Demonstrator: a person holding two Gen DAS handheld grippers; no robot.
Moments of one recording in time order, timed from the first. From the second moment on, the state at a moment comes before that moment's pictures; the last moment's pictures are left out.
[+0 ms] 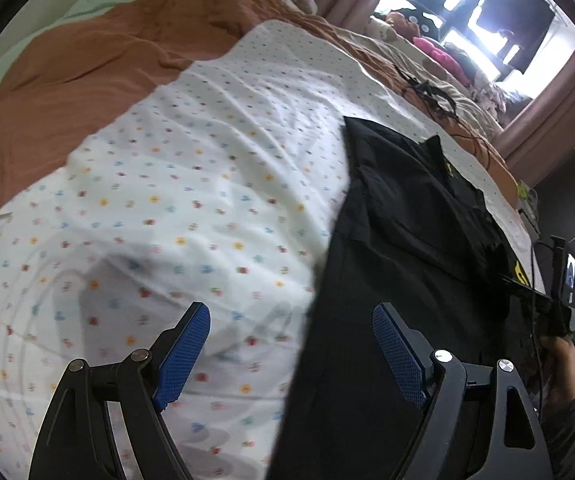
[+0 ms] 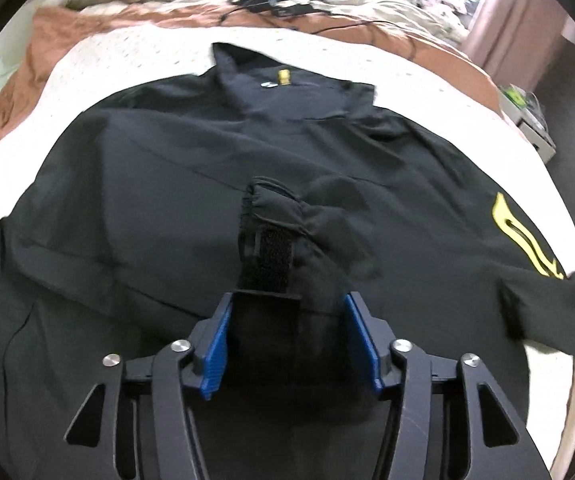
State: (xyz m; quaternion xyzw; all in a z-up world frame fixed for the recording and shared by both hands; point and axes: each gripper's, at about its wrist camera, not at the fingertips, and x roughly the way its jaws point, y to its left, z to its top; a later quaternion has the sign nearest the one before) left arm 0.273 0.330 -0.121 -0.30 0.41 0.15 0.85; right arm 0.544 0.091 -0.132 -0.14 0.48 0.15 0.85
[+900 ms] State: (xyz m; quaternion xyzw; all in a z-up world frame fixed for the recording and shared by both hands) left arm 0.368 0.304 -0.135 -0.25 0.44 0.13 0.85; right arm 0.562 -0.081 -0.153 0.08 0.54 0.16 0.82
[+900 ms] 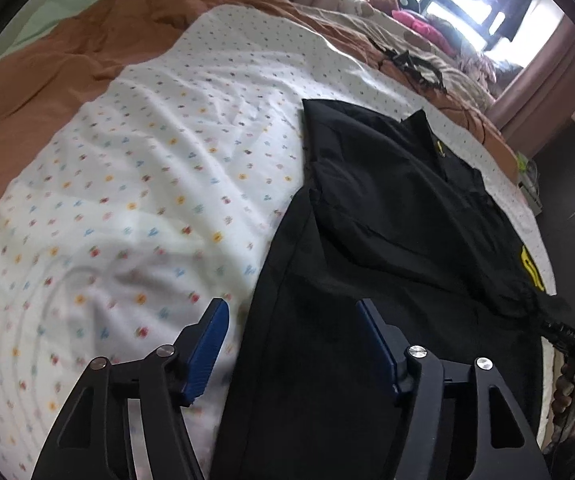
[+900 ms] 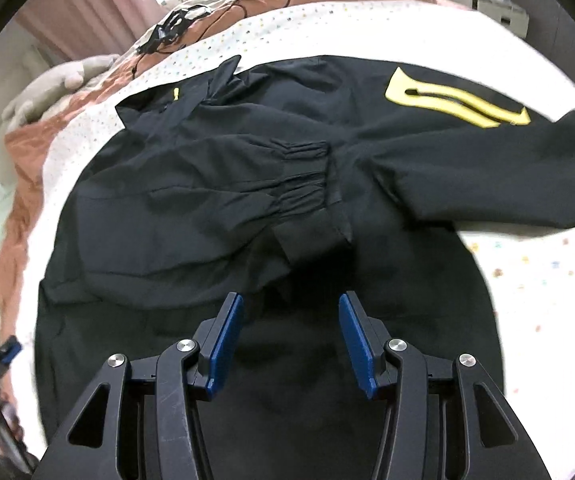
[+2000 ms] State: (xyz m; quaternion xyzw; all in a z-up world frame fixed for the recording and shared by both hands) left arm 0.432 0.300 -0.150 -0.20 0.48 0.18 0.83; right arm 0.598 -0.118 -0.138 0.12 0.47 0.15 0.86
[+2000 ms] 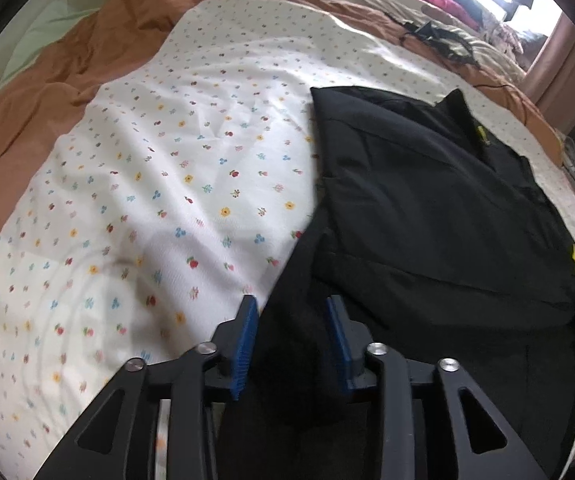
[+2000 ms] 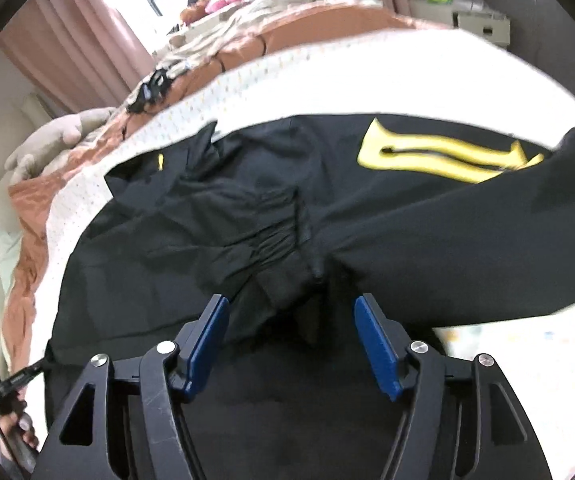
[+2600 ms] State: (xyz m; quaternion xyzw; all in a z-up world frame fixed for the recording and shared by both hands) left arm 0.410 0.221 -0.067 -0.21 0.41 0.13 0.88; right arm 0.539 -0.272 -0.037 0.14 0.41 0.06 0.90
